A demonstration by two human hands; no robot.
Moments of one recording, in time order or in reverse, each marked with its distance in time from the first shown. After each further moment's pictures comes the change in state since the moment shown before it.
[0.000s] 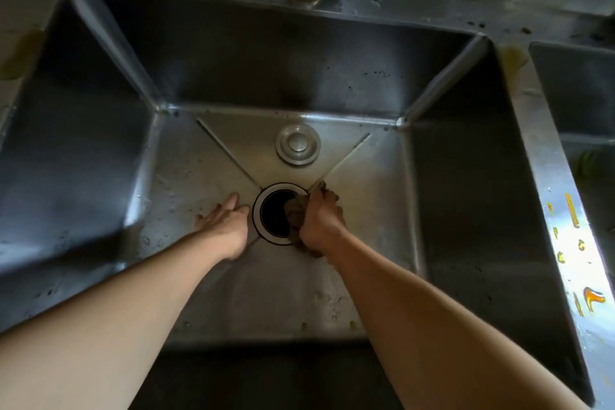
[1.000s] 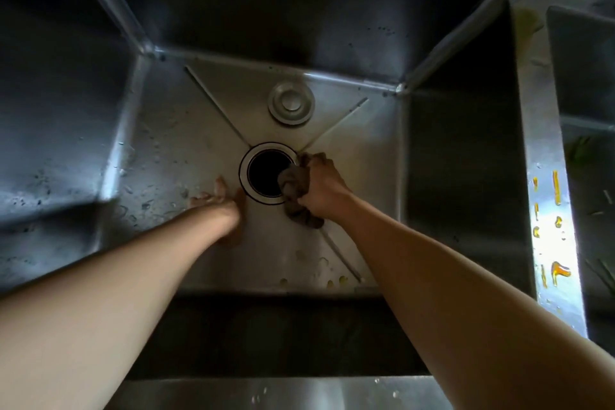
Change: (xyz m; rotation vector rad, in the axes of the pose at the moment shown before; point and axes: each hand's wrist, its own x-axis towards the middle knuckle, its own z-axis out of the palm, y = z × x) left_hand -0.002 0.012 0.047 0.100 -0.334 -0.147; right_hand -0.013 0.030 -0.021 -0.003 -0.074 -0.204
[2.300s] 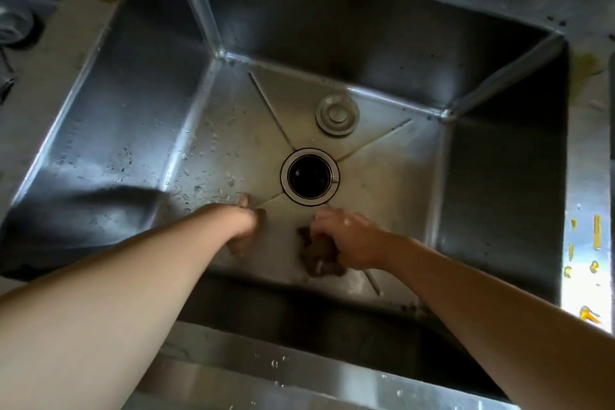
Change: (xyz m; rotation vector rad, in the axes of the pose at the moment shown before) left_hand -0.037 -0.029 0.012 -0.257 -0.110 -0.022; right_hand -0.055 0.008 -0.001 -0.333 -0.282 -0.670
